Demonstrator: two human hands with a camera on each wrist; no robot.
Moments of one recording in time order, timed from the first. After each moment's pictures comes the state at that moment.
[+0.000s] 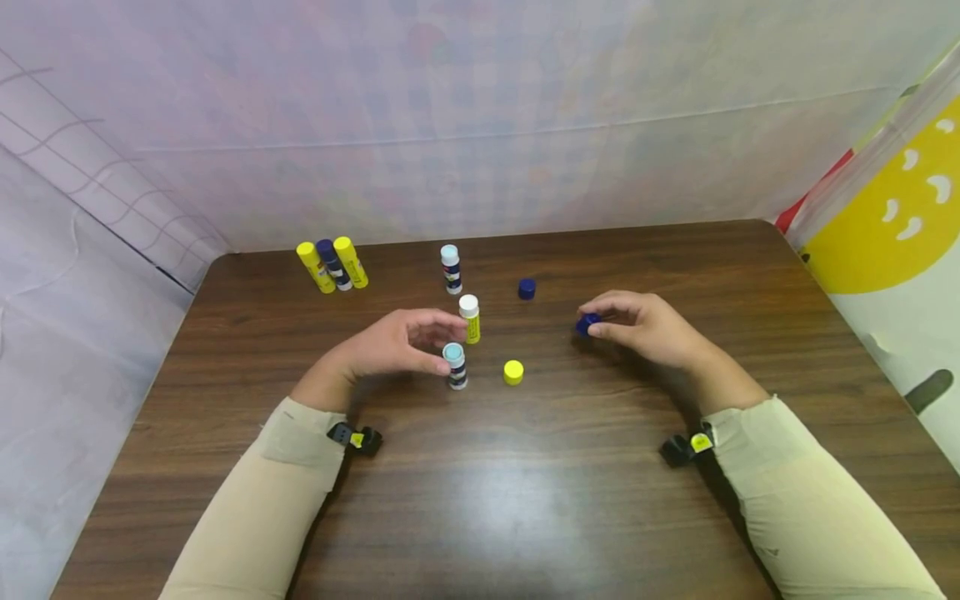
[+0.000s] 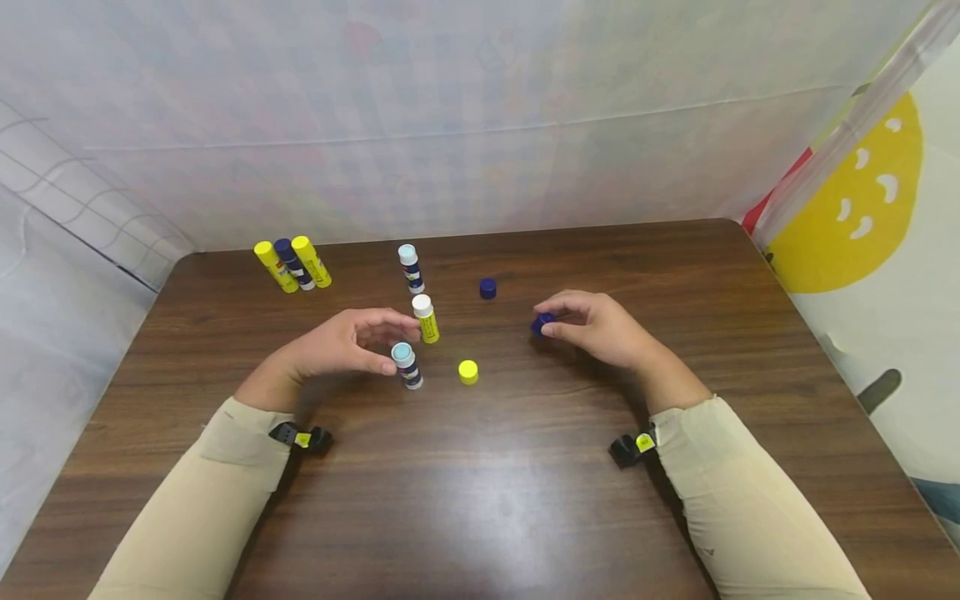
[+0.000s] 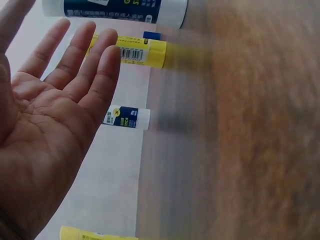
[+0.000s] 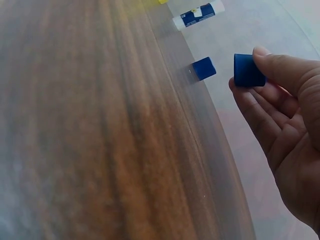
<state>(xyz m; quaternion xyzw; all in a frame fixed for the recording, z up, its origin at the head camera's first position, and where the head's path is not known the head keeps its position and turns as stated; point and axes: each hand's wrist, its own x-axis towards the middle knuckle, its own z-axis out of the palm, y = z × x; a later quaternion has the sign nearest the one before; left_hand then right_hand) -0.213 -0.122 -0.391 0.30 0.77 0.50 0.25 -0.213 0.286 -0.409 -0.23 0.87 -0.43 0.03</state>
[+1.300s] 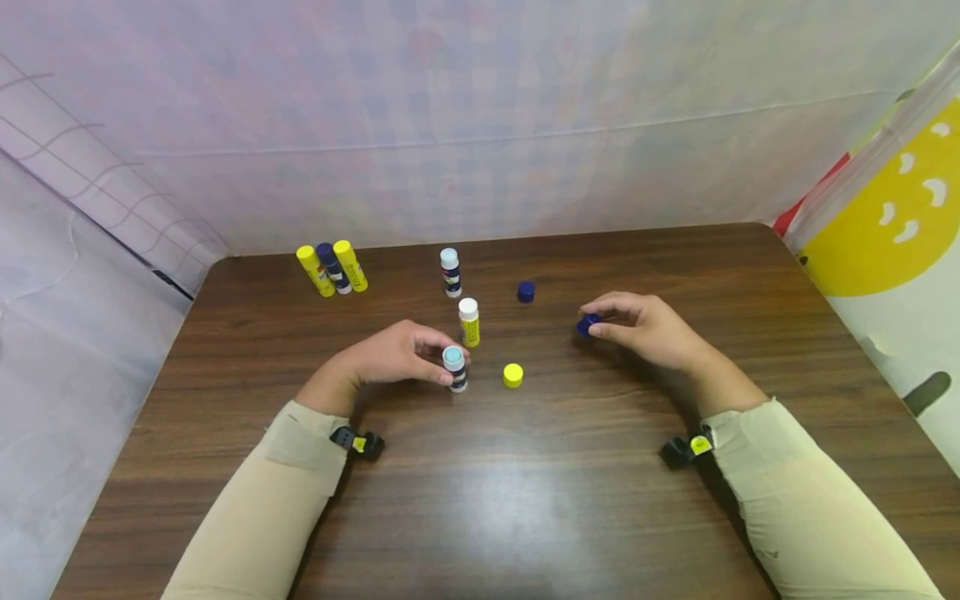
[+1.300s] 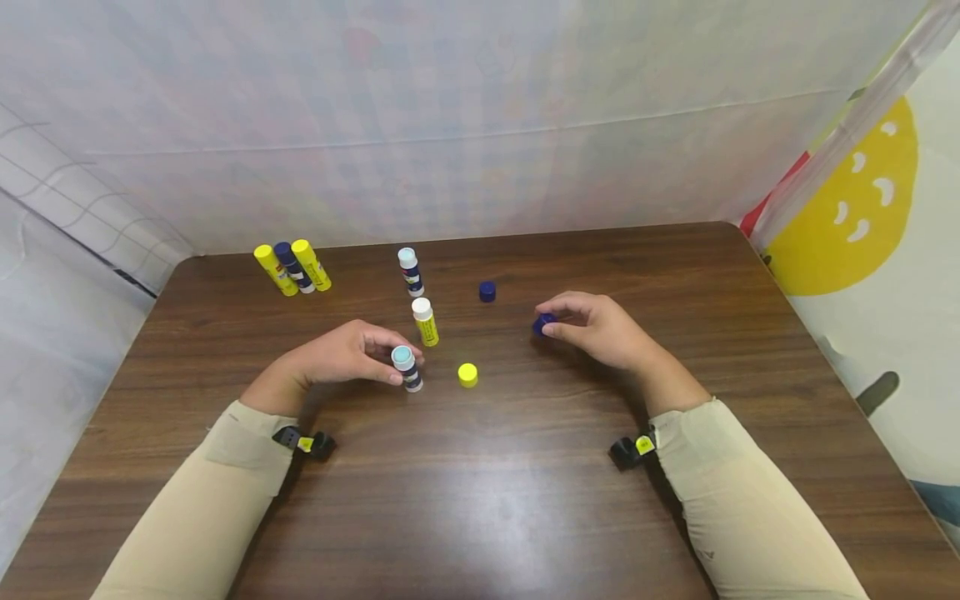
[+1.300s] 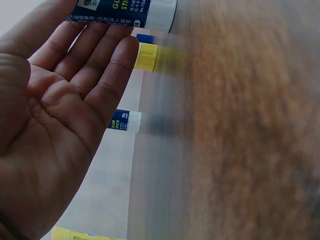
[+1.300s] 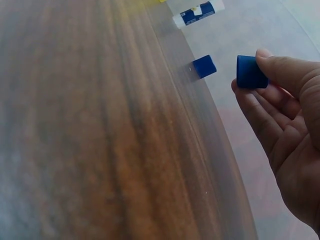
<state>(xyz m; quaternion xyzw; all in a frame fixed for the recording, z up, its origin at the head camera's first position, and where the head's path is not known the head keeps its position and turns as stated) -0.215 -0.118 -0.400 0.30 0.81 0.42 0.27 -0.214 0.287 -0.411 -0.22 0.87 -0.45 0.03</state>
